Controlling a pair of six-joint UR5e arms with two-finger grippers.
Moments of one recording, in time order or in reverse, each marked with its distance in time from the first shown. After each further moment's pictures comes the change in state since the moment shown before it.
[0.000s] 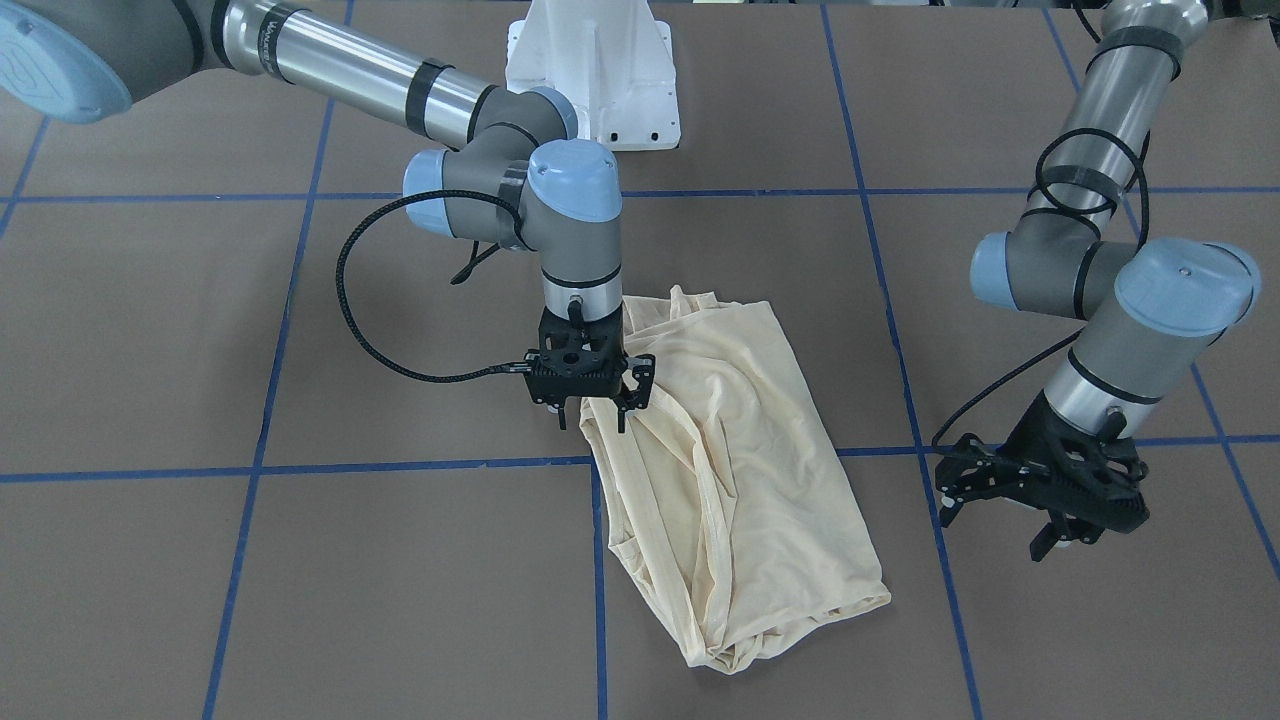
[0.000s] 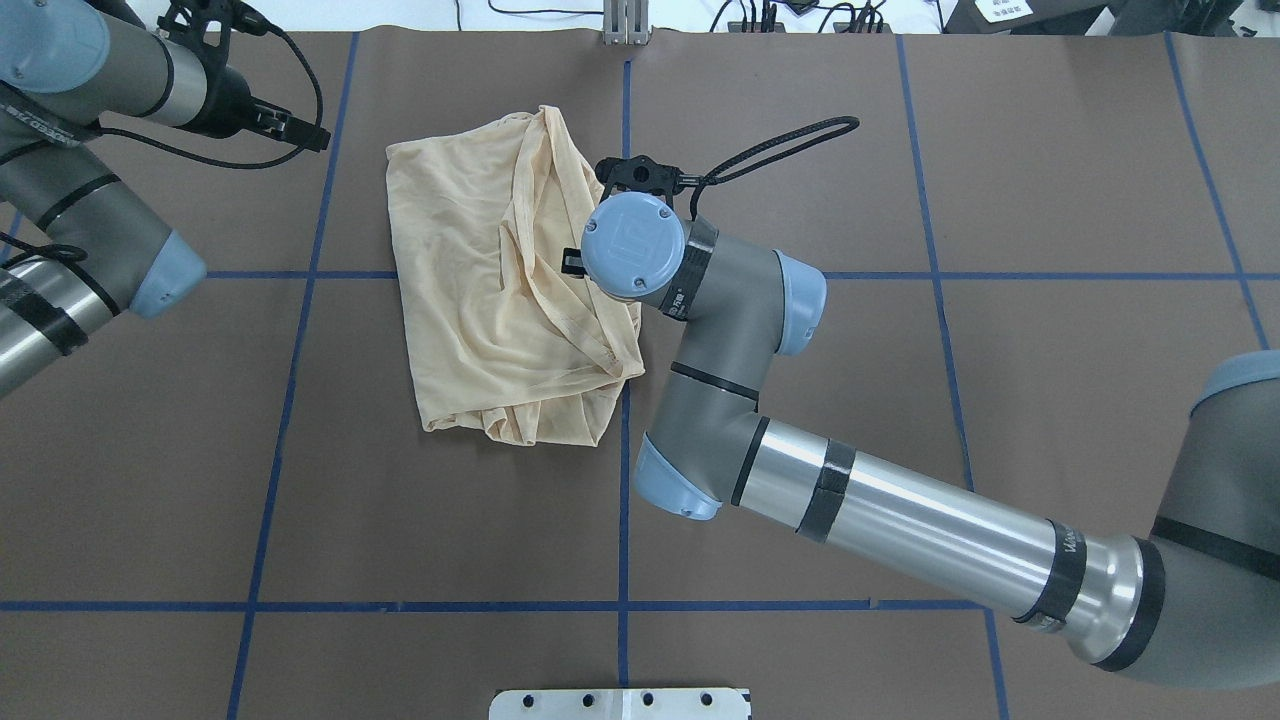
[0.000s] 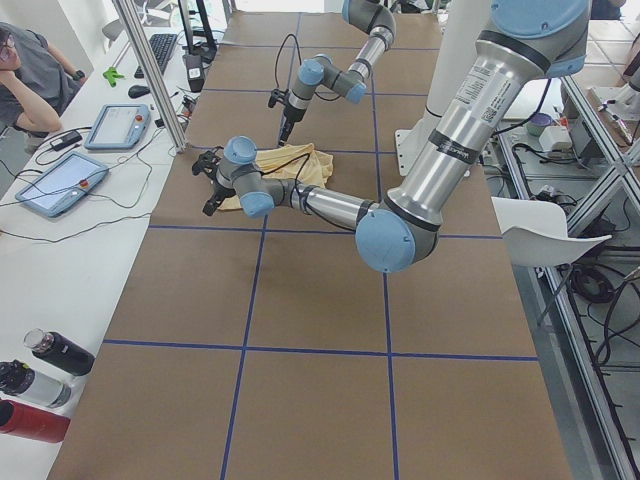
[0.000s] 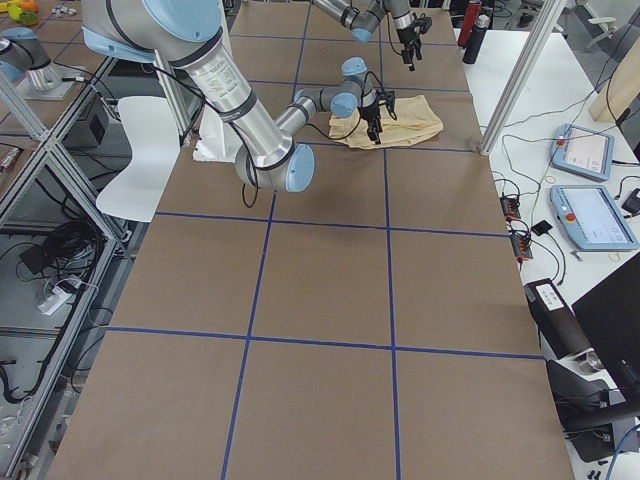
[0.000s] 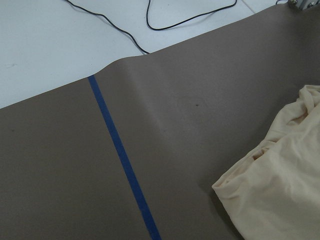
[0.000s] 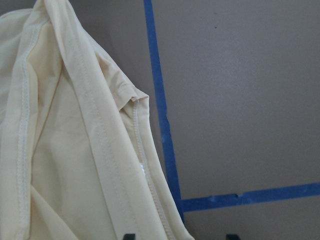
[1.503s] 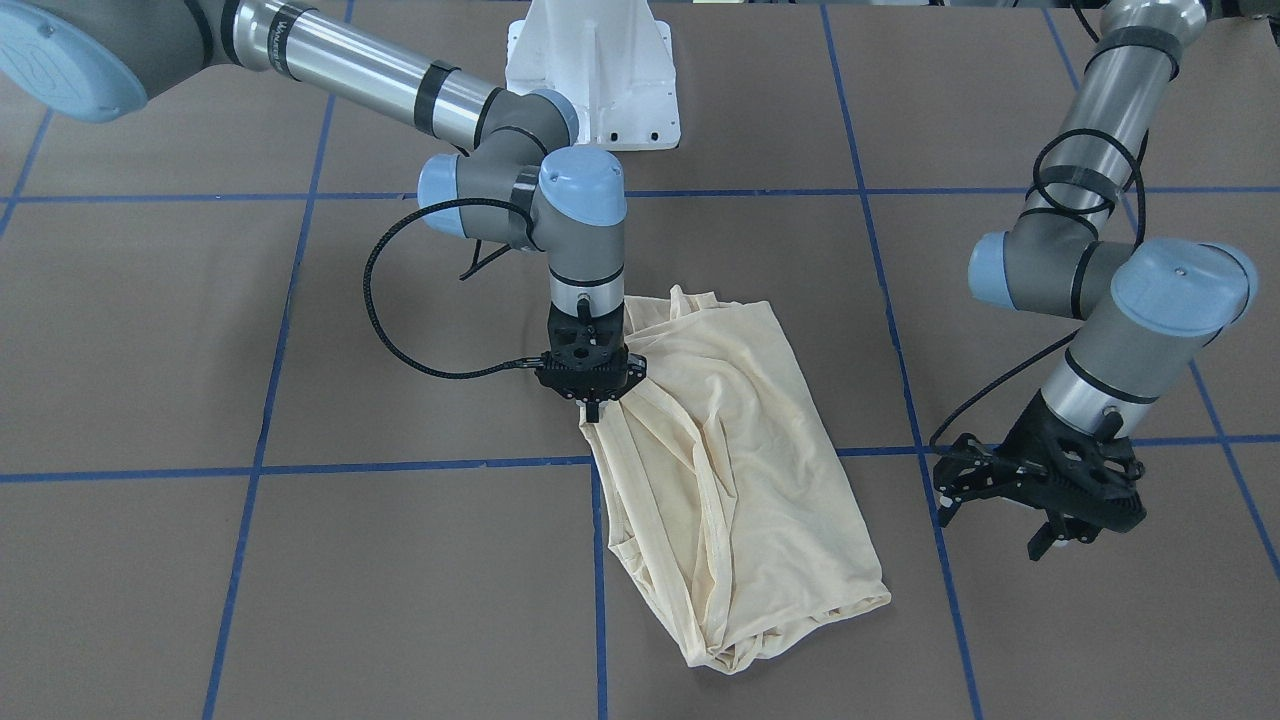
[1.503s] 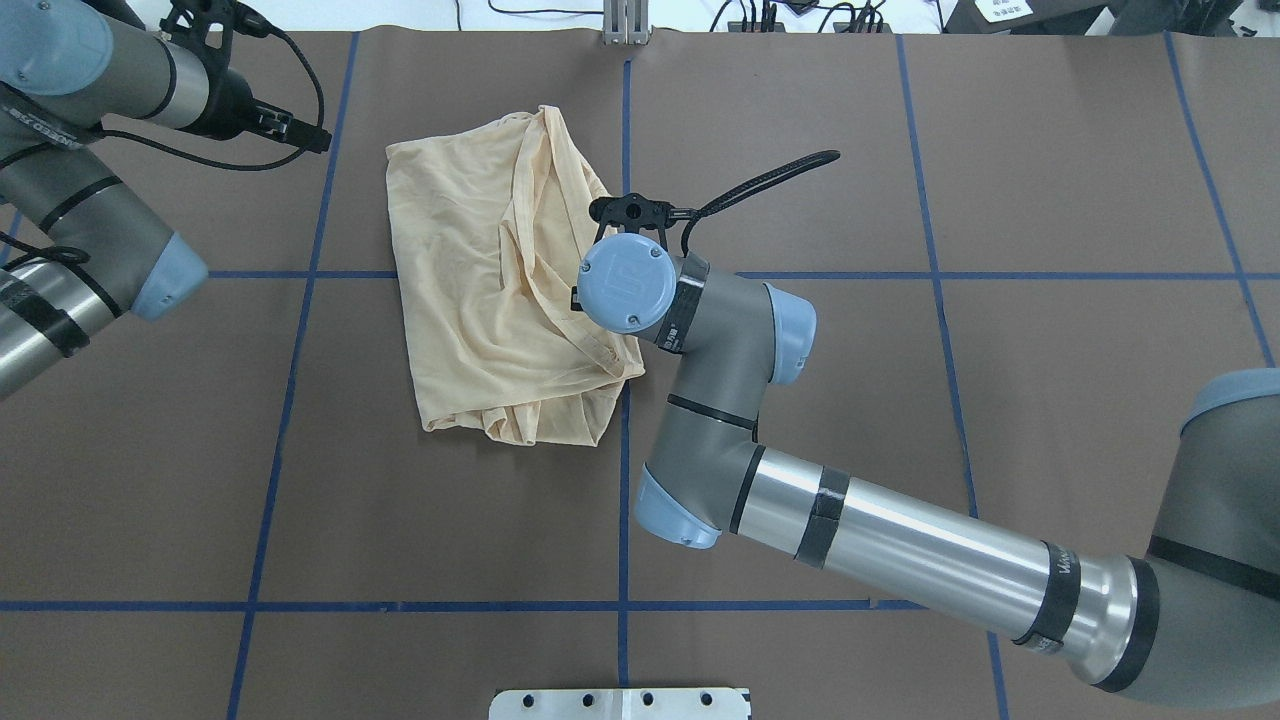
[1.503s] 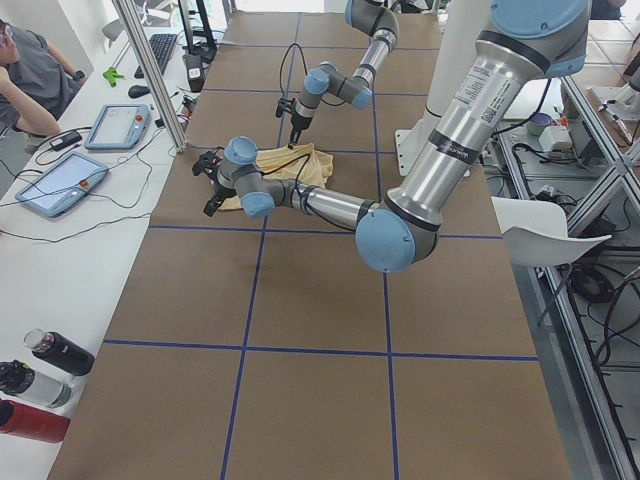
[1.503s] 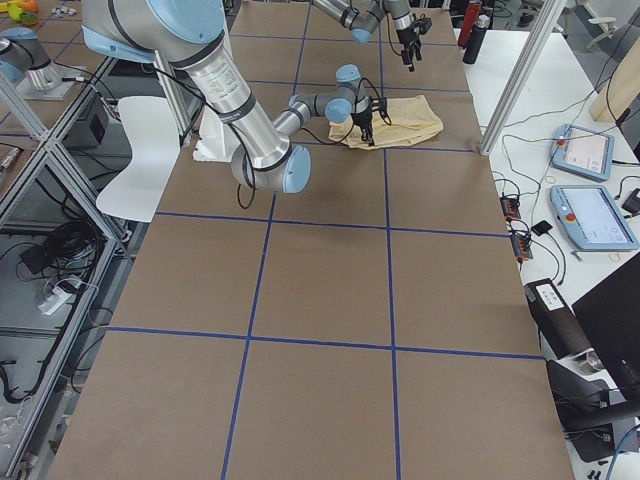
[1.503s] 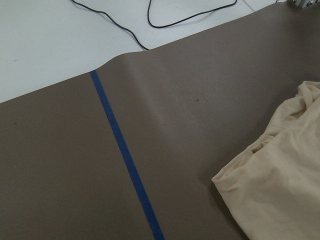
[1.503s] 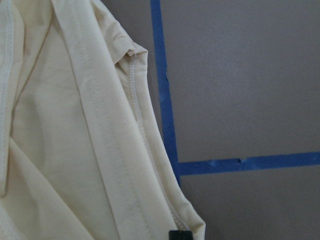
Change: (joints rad) left arm 0.004 0.000 0.001 -0.001 0.003 -0.003; right arm -0.032 -0.018 -0.006 0.003 -0.005 -0.043
